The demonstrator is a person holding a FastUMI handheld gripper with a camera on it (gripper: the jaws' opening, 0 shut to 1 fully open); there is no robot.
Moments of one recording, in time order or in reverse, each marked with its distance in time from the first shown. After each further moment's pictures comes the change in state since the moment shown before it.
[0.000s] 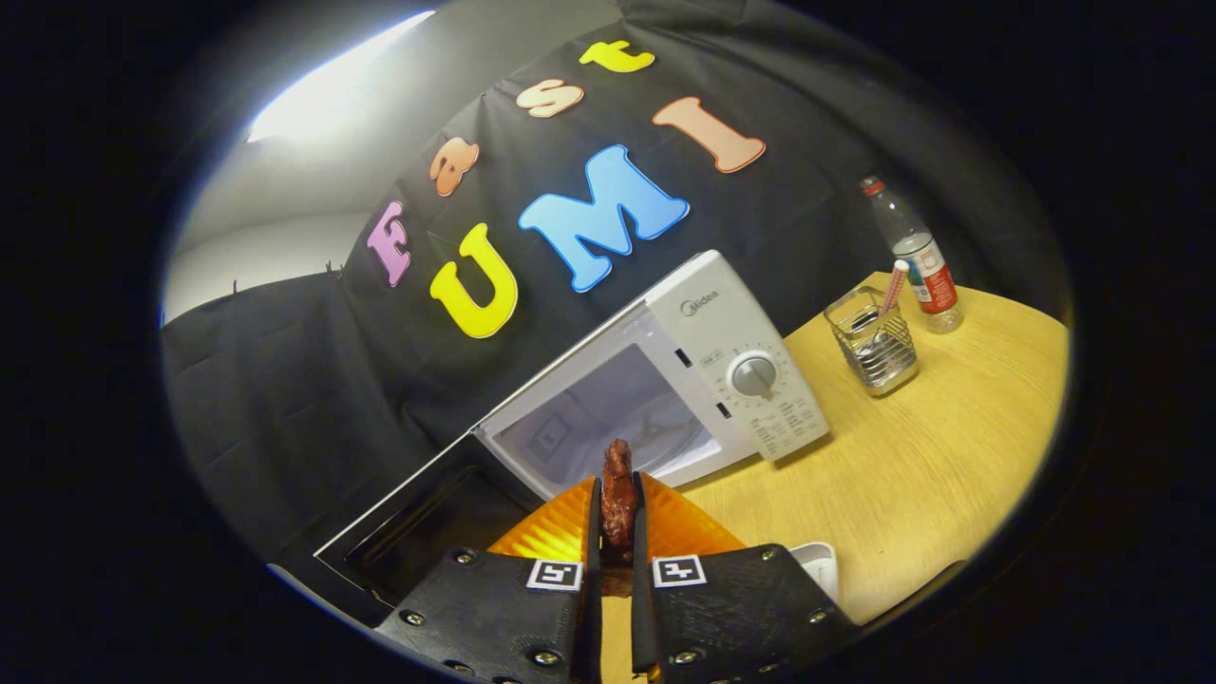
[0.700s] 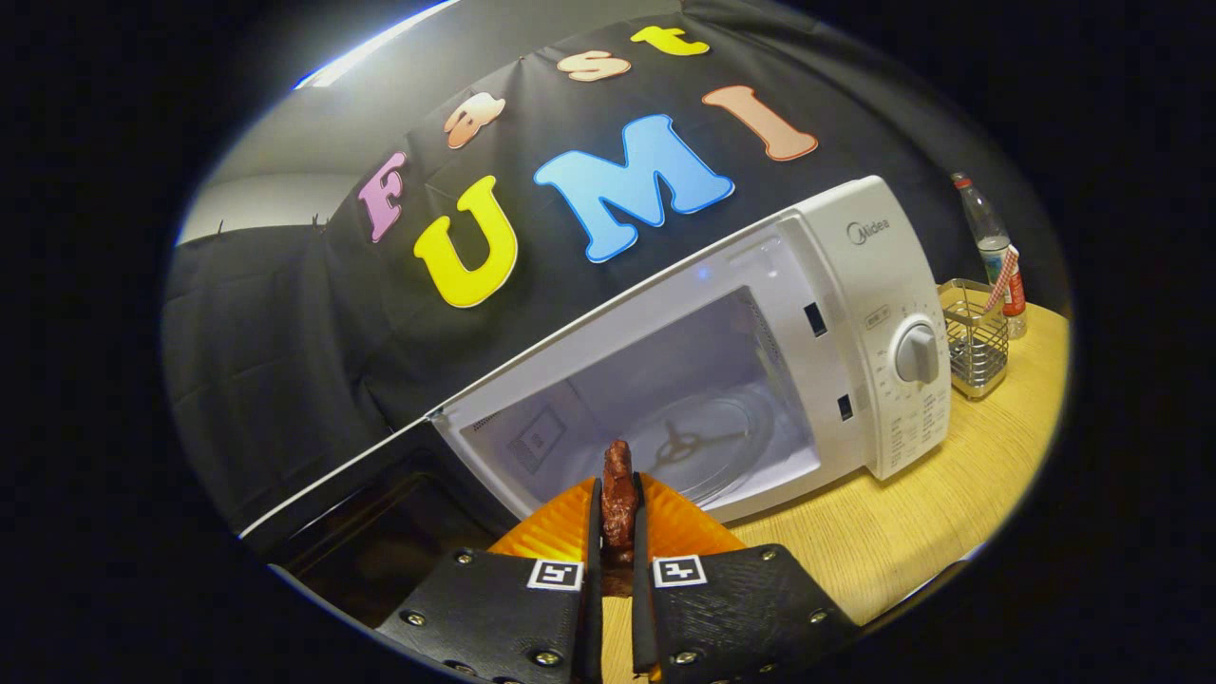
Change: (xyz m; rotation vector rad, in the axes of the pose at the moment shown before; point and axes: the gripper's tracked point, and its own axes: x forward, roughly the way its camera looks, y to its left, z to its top) arm 0.149 0.025 -0.043 -0.140 -0.028 -0.098
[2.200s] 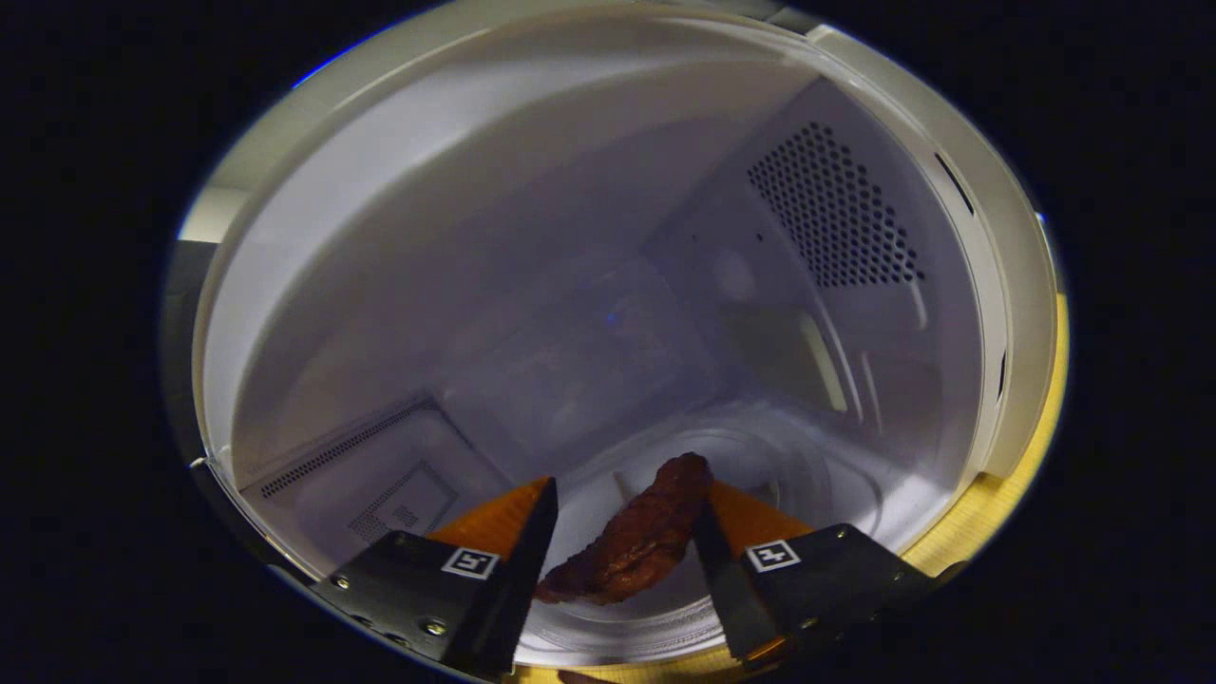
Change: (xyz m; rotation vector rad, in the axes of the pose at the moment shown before) arm 0.164 -0.055 -0.018 0.125 -0.124 -0.256
